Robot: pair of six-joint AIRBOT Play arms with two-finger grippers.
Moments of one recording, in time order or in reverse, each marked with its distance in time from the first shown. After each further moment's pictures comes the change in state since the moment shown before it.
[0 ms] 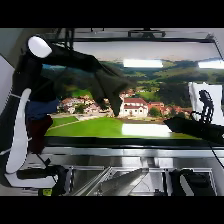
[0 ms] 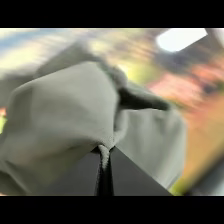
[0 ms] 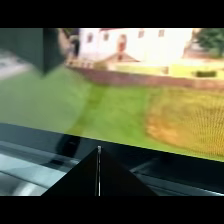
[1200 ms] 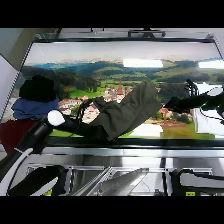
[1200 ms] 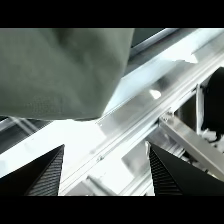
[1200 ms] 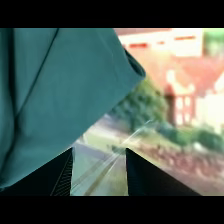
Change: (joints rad) left arm -0.133 0.495 -1.084 -0.202 0.115 -0.187; right arm -0.238 -0.923 0.389 0.107 0.024 -0.328
